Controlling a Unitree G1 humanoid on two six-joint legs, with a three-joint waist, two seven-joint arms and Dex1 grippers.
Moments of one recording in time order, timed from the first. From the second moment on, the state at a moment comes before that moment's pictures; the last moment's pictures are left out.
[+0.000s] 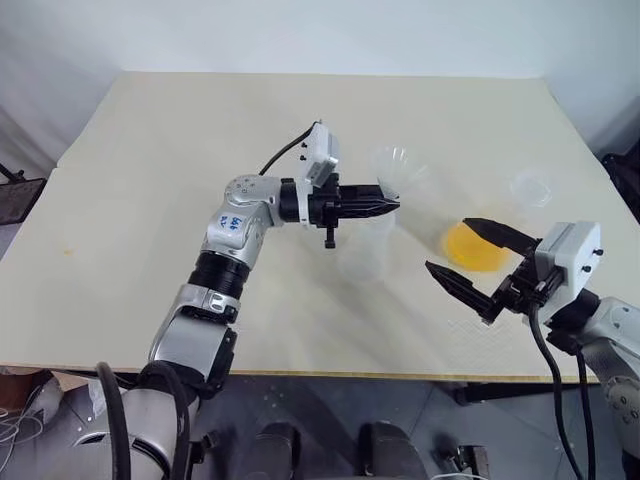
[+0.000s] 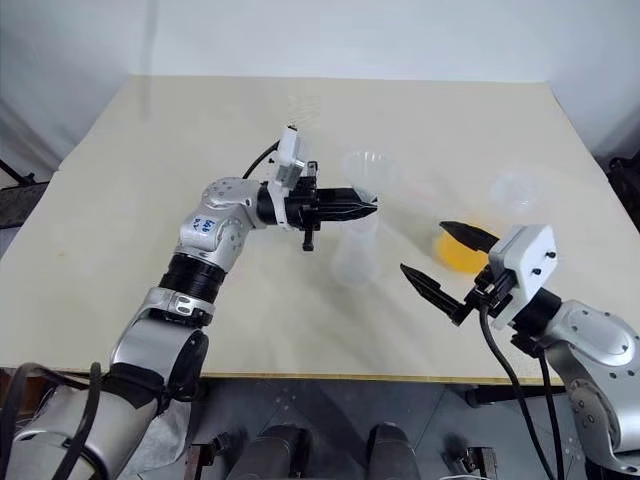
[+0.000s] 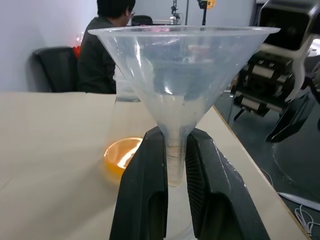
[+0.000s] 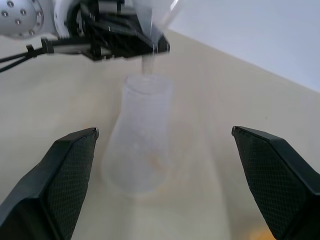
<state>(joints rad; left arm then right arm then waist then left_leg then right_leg) -1.06 0.19 -0.09 0.62 -0.35 0.16 -1.22 -0.01 -0.69 -0.35 -0.62 0.63 0.43 0.69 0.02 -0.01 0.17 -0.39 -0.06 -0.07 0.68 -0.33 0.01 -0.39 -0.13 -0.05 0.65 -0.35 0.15</state>
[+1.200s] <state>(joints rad) -1.08 0.19 -0.10 0.66 -0.28 0.16 -1.22 0.02 -0.69 -0.35 -0.64 0.63 0.43 0.69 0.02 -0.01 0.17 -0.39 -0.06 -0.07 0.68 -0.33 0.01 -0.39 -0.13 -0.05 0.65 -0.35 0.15</state>
